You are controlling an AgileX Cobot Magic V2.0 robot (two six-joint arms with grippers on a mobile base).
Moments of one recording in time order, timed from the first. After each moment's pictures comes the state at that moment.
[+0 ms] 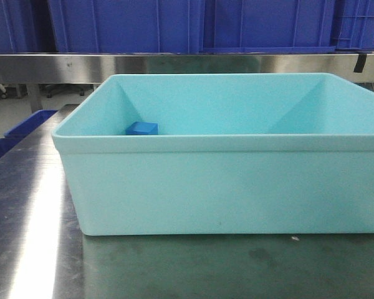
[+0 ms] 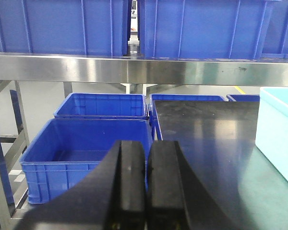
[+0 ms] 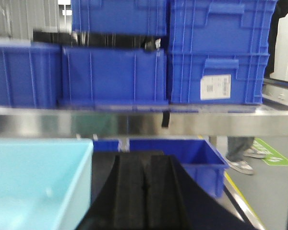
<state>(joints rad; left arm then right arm) -0.06 -0.01 0.01 -0.10 0.08 0.05 -0.05 -0.02 -0.04 0.02 -0.09 0.04</state>
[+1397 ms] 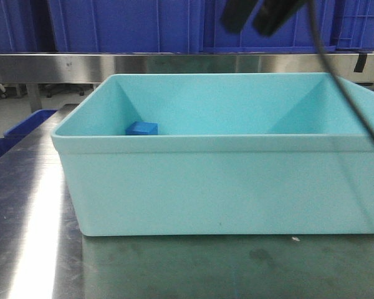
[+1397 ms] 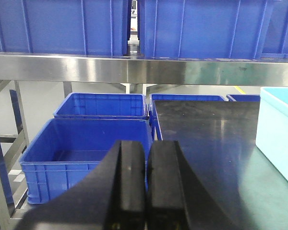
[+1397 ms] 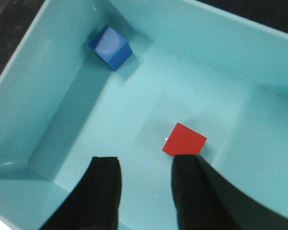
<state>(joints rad) -0.06 -0.01 0.01 -0.10 0.08 0.05 0.54 1.51 -1.39 0.11 0.92 0.11</state>
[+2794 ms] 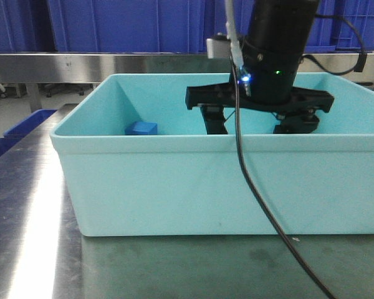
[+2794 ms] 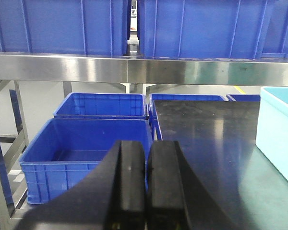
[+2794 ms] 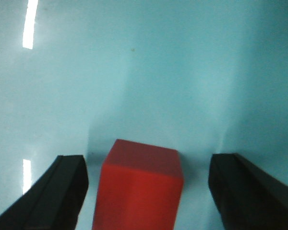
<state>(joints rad) -0.06 -0.01 0.01 -0.10 0.08 0.05 0.52 1.88 -1.40 0.01 0.88 0.43</state>
